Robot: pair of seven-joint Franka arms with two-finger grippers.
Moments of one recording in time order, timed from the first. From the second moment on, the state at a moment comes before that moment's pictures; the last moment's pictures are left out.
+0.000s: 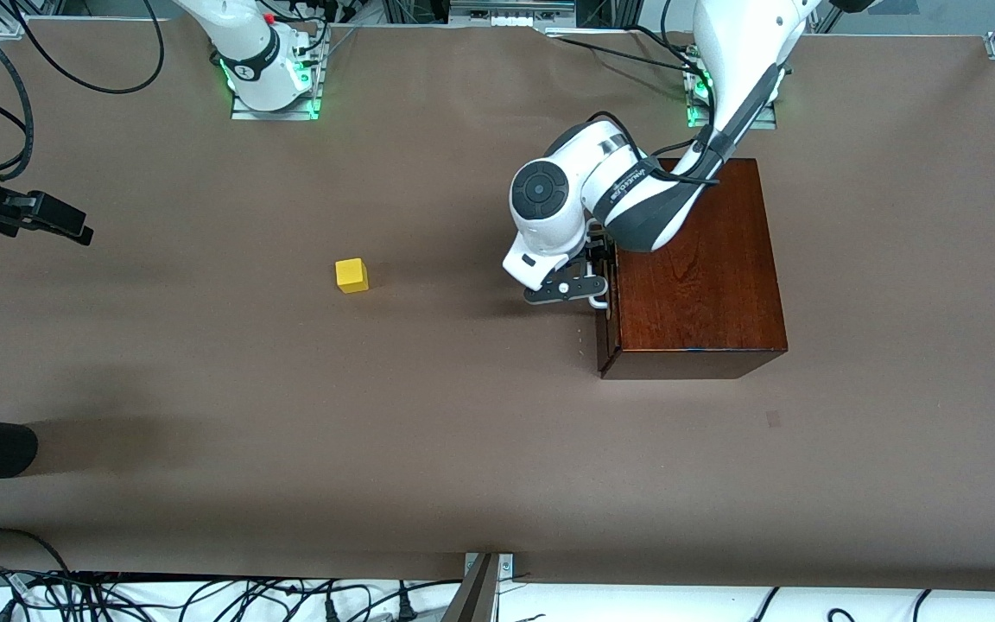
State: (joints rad) left arm -0.36 0.62 -0.44 -1.57 0.28 1.87 -1.00; right arm 0.08 0.11 -0.11 -1.50 0.01 1.56 0.08
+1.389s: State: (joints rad) left arm -0.52 0.70 -0.44 -1.43 0.28 1.90 -1.13; right arm 0.08 0.11 -0.12 -1.50 0.01 1.56 0.08
